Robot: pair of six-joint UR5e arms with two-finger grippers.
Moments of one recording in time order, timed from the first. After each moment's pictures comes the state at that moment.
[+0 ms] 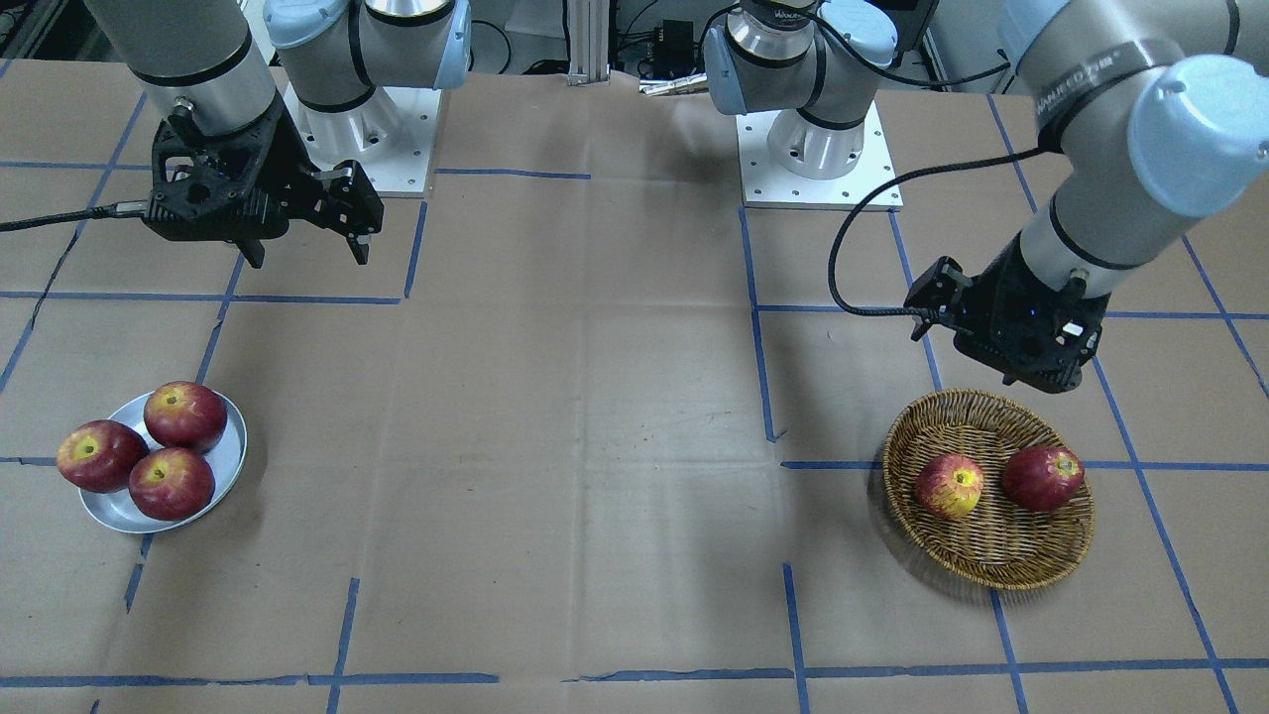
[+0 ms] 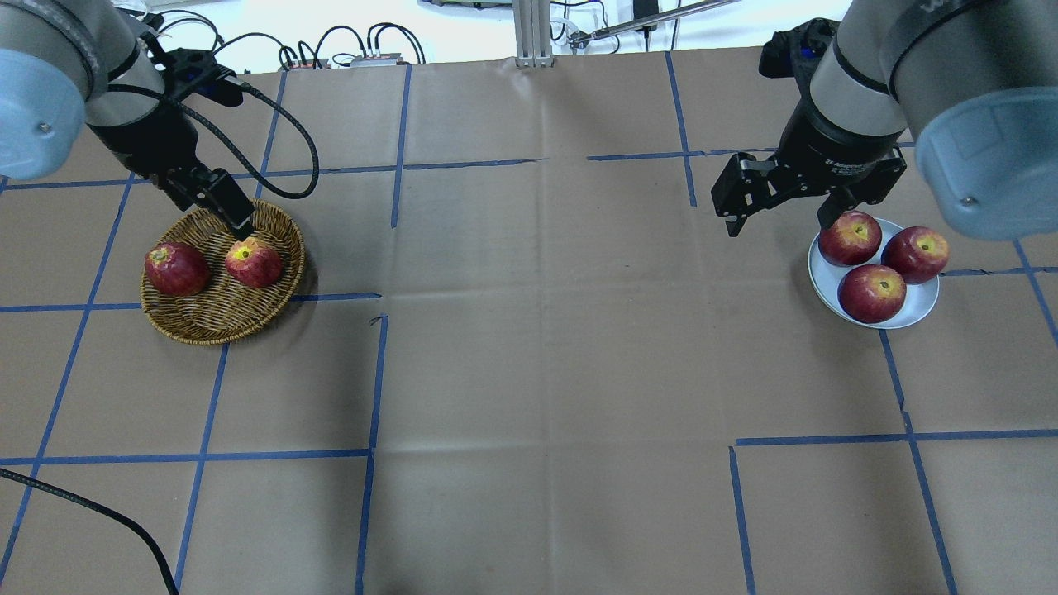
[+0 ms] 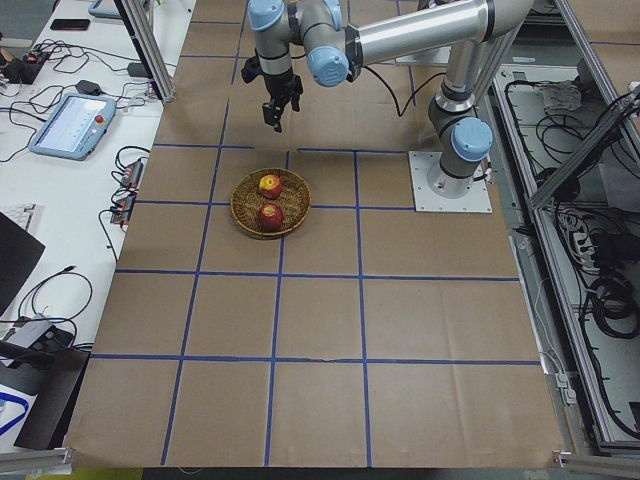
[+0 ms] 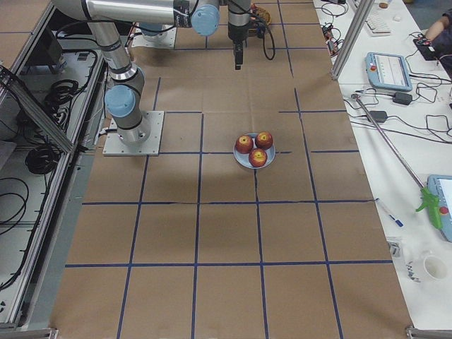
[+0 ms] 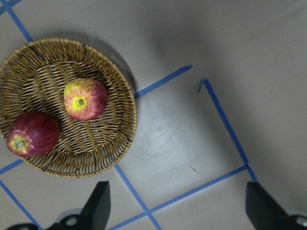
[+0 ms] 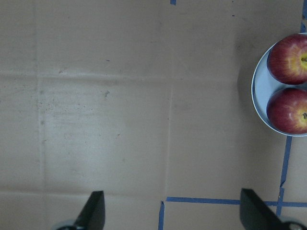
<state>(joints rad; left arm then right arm) -1.34 -1.74 -1.64 -1.41 1.62 0.75 1.56 -1.62 1.71 -1.67 -1.55 -0.06</state>
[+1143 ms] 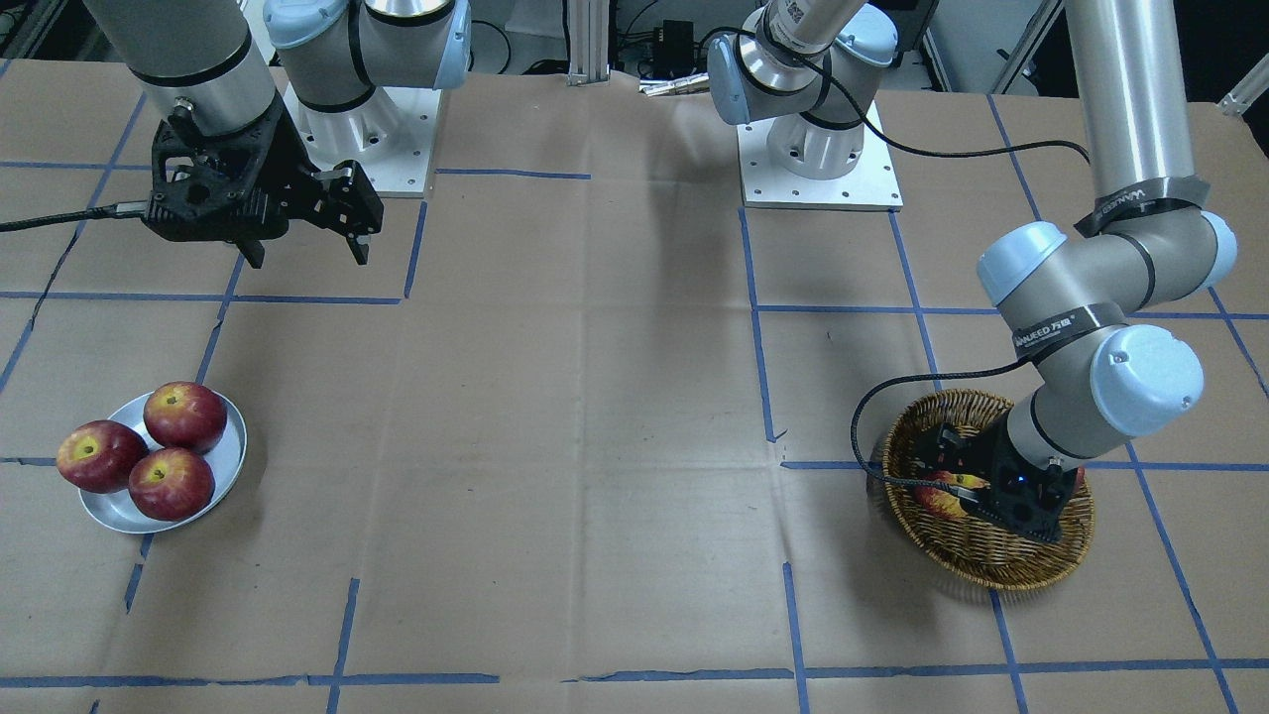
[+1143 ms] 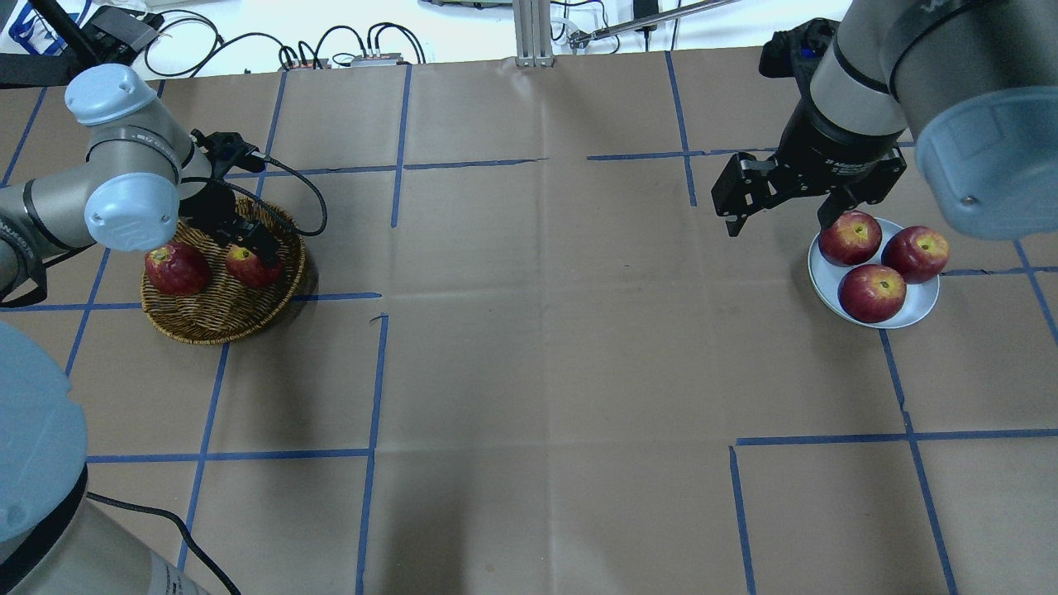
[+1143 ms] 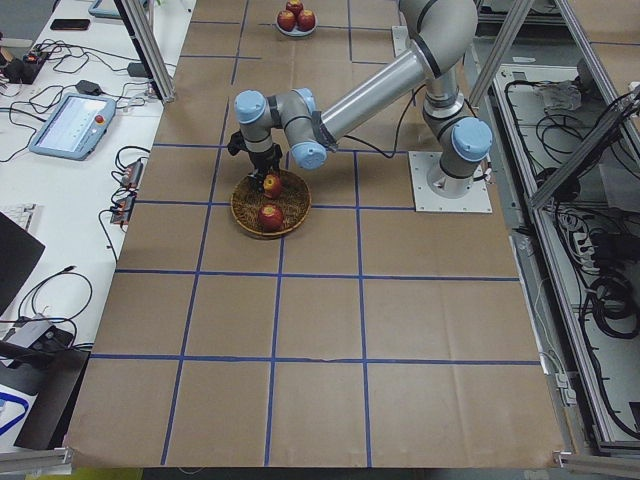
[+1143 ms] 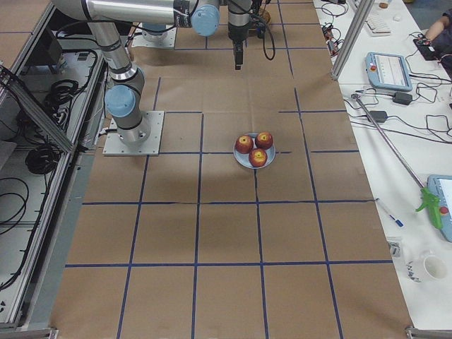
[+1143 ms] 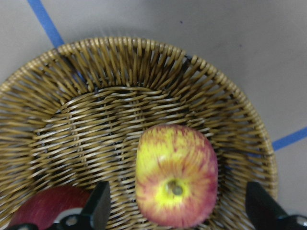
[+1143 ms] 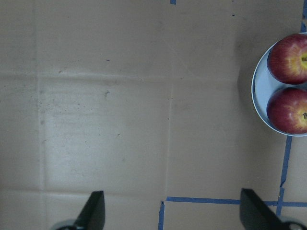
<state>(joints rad) -1.25 -2.03 -1.73 -1.01 1.59 0.77 1.56 -1.62 1.71 -1.67 -1.55 -0.06</state>
